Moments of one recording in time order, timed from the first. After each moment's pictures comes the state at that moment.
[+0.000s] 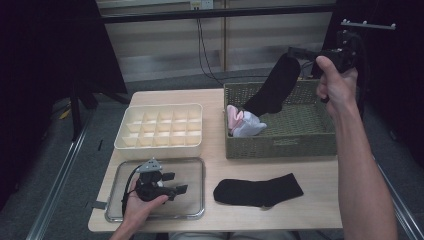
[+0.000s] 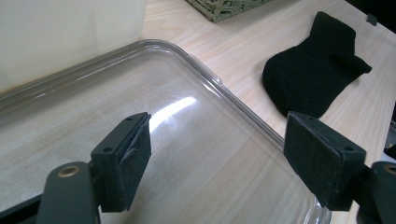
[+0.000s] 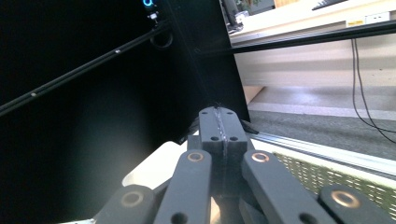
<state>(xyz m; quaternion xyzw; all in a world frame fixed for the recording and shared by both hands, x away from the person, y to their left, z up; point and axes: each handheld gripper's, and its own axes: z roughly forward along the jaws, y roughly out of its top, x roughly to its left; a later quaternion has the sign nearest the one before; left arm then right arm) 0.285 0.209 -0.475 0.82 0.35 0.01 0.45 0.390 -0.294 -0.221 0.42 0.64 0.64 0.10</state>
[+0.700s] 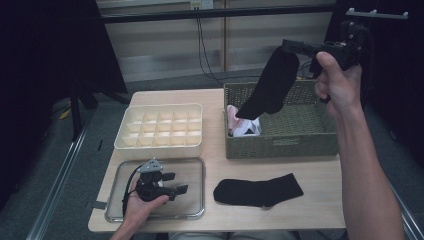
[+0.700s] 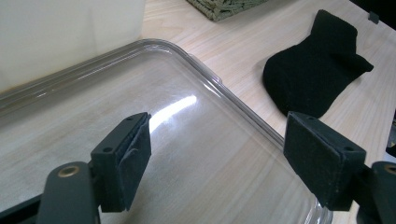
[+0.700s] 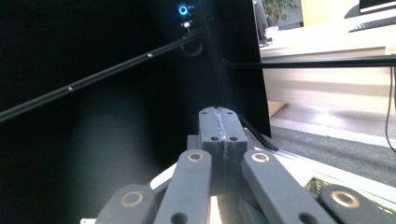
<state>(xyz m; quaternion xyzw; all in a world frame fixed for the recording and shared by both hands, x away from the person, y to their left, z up) 0.285 0.208 -0.475 0.83 0.35 0.01 0.44 0.353 -0.266 -0.183 0.36 0.65 0.66 0.11</state>
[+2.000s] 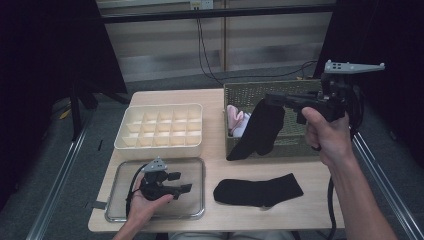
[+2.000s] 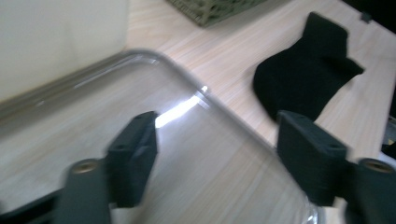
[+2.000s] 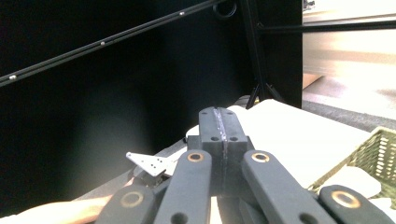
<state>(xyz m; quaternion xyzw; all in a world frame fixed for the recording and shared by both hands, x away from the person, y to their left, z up) 0.286 0.192 -0.469 0.83 0.33 0.01 0.46 0.285 -0.226 -0.234 0.32 0.70 0.64 0.06</state>
